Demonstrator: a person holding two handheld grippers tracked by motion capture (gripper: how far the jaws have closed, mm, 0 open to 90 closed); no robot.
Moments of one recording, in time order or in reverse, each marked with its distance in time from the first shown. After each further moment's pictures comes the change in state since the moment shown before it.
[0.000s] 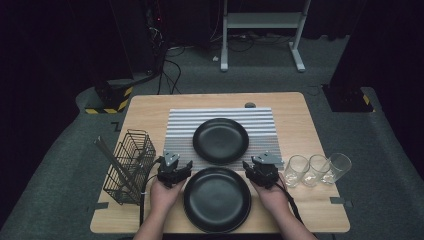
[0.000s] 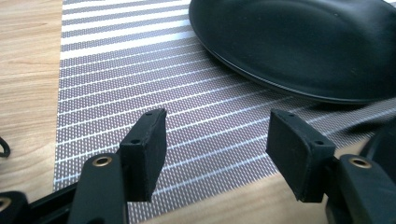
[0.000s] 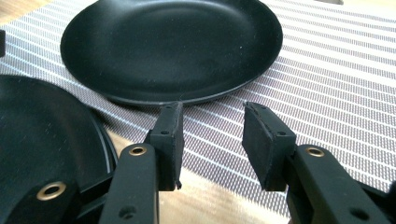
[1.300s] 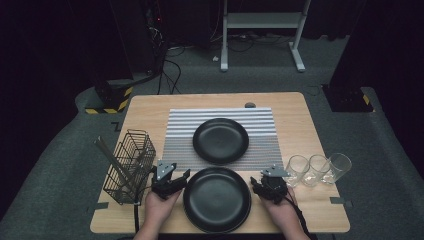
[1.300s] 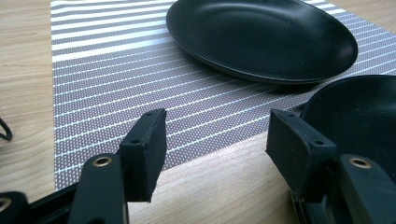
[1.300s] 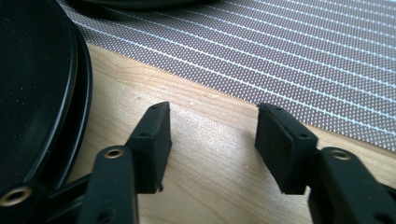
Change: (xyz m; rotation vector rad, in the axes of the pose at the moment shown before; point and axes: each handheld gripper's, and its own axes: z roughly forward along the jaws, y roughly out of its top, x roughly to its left) left arm 0.002 -0.019 -0.030 -0.078 -0.089 0.031; right arm -0.009 -0.041 -0.016 0.131 -0.040 0.007
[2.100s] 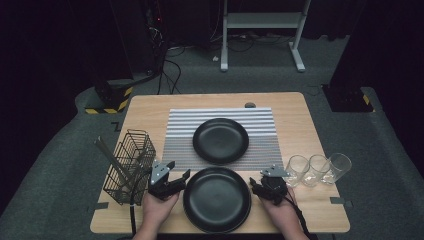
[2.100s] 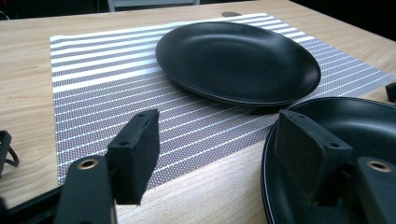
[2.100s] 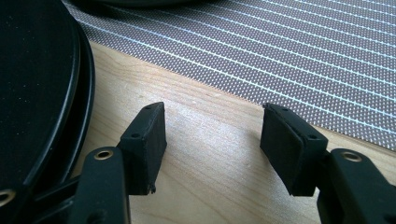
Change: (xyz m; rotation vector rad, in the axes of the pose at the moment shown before) left arm -0.003 0.007 -0.020 -0.091 -0.046 0.024; right arm 0.001 0.000 0.000 0.006 0.002 -0.006
